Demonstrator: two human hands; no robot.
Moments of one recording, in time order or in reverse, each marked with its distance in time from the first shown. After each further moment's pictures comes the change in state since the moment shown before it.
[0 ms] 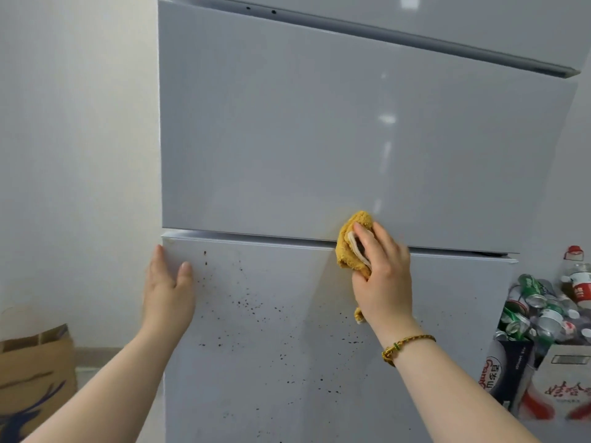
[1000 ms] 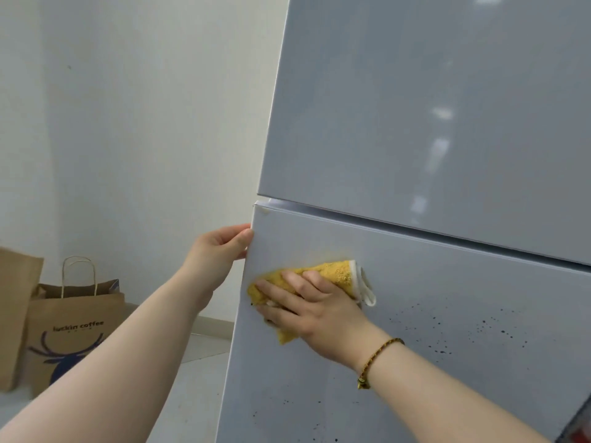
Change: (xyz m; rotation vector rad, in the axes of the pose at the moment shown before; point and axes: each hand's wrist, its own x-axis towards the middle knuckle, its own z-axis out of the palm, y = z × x) left_hand 0.048 -0.032 -0.061 -0.351 -0.323 -0.070; right_hand -0.049 -0.097 0.140 -0.210 -0.105 -1.124
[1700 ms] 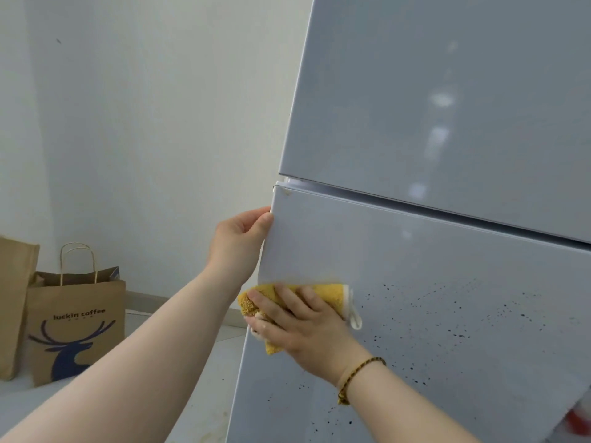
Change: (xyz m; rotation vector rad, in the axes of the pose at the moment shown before) left_hand -0.002 -0.013 0.001 -0.019 0.131 0.054; right_hand 0.003 -0.066 0.020 -0.054 -0.060 0.037
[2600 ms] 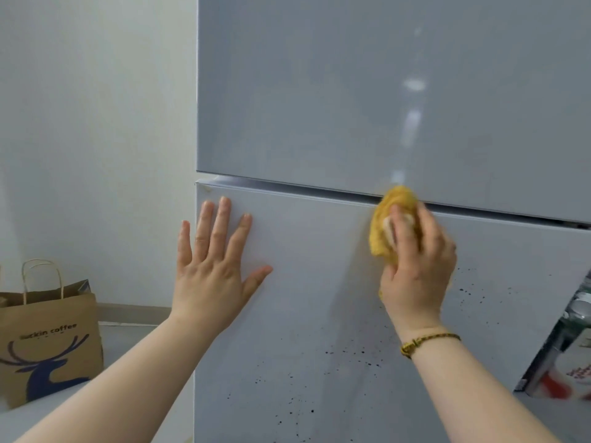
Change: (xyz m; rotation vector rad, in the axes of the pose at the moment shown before) left_hand -0.023 -0.050 0.042 1.237 0.175 0.777; right_hand -0.089 0.123 -0.046 -0.077 0.276 0.933
